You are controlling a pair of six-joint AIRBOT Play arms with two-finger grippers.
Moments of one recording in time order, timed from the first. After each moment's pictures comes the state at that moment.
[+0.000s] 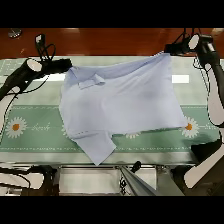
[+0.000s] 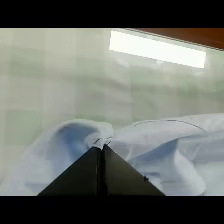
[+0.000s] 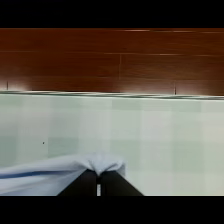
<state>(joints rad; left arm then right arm) -0.04 -1.60 1.27 0.95 -0.43 -1.28 -0.04 -1.96 1.95 -1.52 0.77 1.54</state>
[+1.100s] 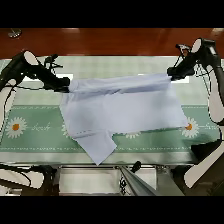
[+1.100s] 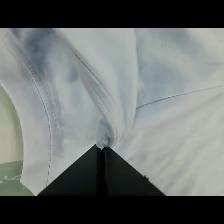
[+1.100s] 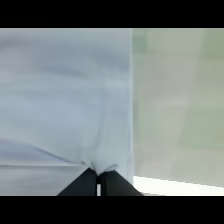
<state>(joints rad) 0.00 -1.66 1.43 1.24 -1.28 -1.48 -0.09 -2.00 1.95 -1.52 1.44 1.44</state>
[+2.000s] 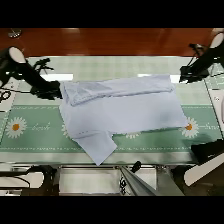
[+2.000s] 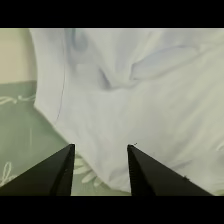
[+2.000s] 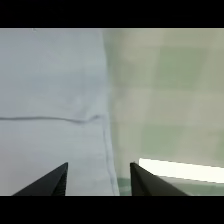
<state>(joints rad) 0.06 -1.53 1.39 1.30 -1.52 -1.50 -0.22 -1.89 1.94 -1.45 1.60 1.40</state>
